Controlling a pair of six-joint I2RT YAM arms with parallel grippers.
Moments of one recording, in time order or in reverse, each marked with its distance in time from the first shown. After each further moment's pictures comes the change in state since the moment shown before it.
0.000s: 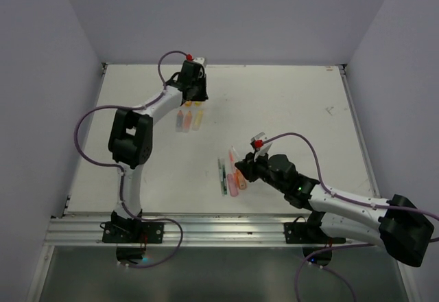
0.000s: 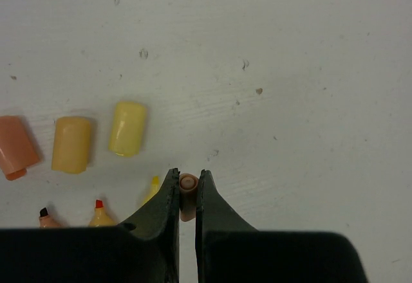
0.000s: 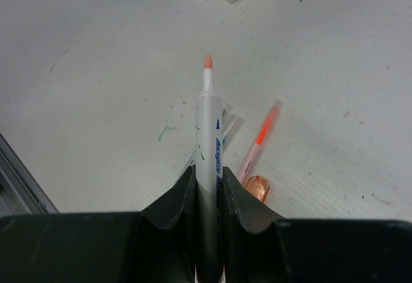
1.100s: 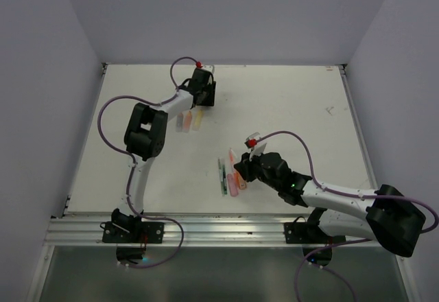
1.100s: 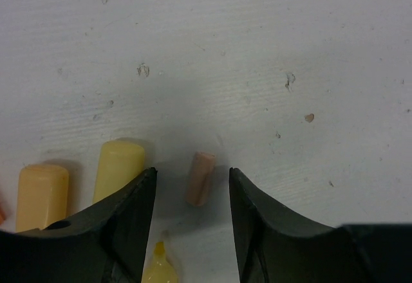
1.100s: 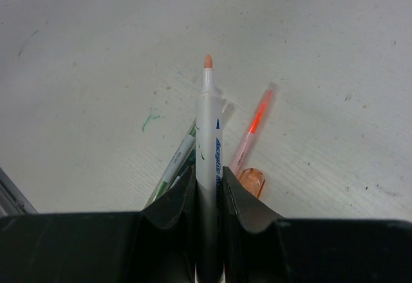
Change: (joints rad) left arm -0.032 0.242 0.129 0.045 -0.109 0.090; right arm 0.000 0.122 0.029 -0.001 0.018 0.015
